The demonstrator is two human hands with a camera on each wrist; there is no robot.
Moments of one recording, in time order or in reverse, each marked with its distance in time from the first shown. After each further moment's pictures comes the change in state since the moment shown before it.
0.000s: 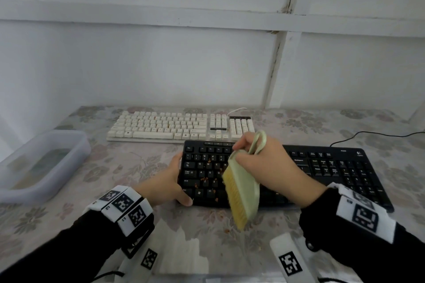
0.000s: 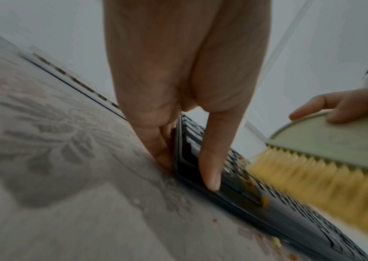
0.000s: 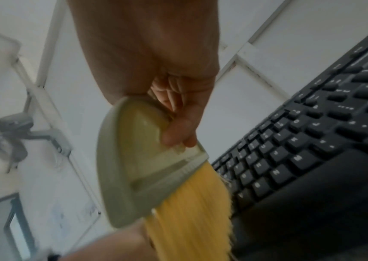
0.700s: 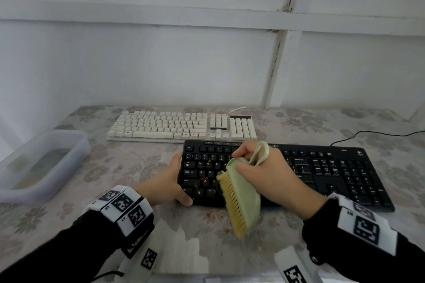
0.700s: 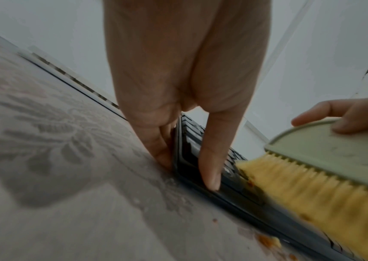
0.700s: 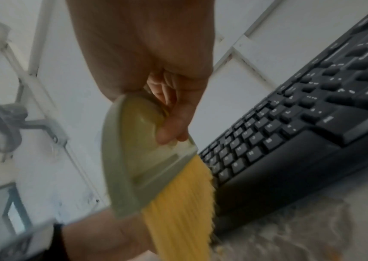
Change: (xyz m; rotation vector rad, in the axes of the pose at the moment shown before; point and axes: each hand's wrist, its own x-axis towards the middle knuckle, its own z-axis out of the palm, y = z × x) left_hand 0.000 0.000 0.000 -0.007 0.007 -0.004; right_hand -0.012 0.008 0.007 0.095 -0.015 0.025
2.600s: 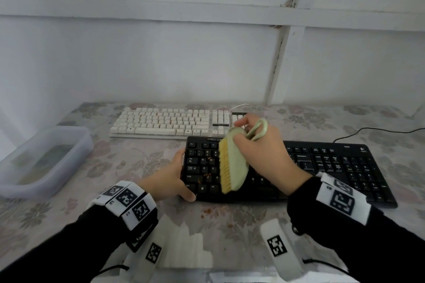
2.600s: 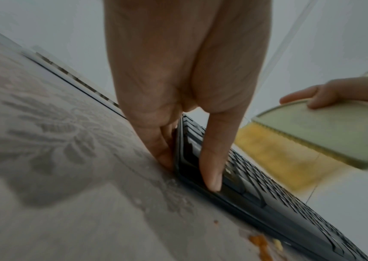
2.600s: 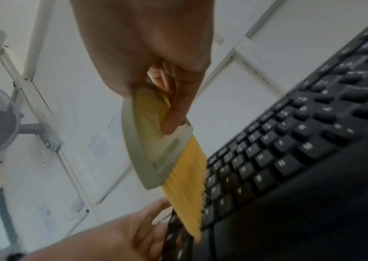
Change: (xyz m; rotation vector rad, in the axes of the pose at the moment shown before) left_hand -0.004 0.004 0.000 0.020 -0.005 0.007; right_hand 0.027 -0.013 0.008 0.104 0.203 -0.073
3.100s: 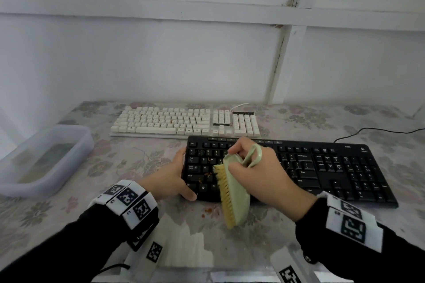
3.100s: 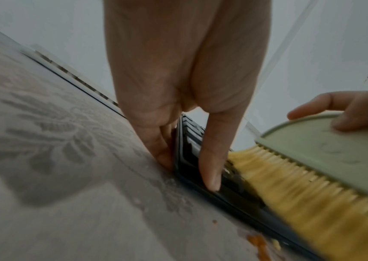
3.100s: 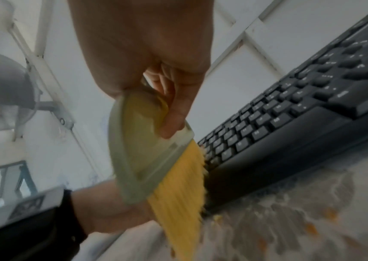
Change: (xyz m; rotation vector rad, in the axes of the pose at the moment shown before) left_hand 0.004 -0.005 0.000 -0.018 0.004 0.014; right_hand -0.032 0.009 0.005 -0.061 -0.194 0.013
